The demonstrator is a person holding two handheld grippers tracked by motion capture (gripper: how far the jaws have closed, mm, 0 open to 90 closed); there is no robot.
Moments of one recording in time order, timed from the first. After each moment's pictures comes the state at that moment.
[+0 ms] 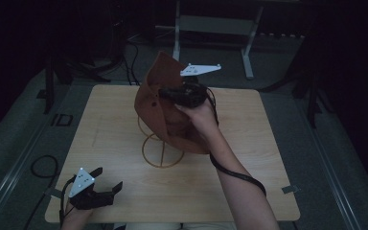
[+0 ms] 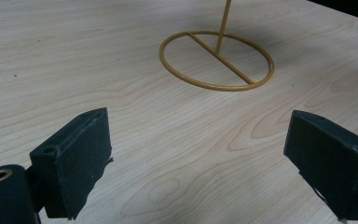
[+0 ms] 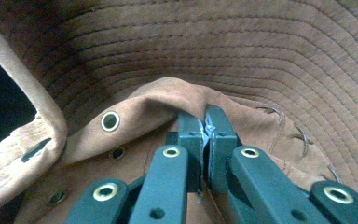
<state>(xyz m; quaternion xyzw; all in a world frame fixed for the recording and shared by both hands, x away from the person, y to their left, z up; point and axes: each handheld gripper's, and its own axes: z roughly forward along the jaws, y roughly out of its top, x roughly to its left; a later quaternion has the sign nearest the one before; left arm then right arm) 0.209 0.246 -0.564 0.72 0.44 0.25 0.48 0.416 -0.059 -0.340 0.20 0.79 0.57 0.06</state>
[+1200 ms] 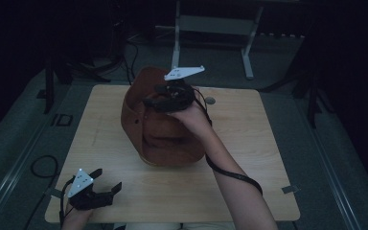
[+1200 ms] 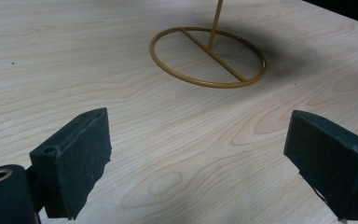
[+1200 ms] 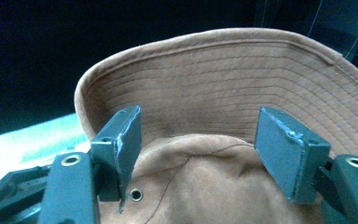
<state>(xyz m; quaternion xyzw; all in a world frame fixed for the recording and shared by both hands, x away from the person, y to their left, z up) 0.211 0.250 -0.572 0.71 0.45 0.24 0.49 0.410 -0.034 -0.344 0.18 0.81 0.55 0.10</state>
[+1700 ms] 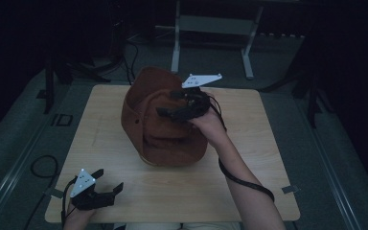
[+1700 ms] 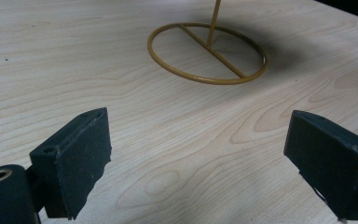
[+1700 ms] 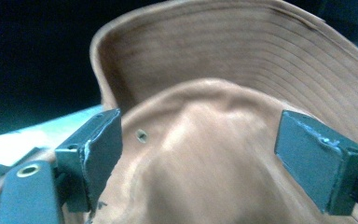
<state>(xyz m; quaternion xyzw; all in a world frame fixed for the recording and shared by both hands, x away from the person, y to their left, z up) 0.212 0.246 -0.576 0.71 0.44 0.24 0.49 0.401 -0.074 -0.355 0.19 0.81 0.54 0.09</state>
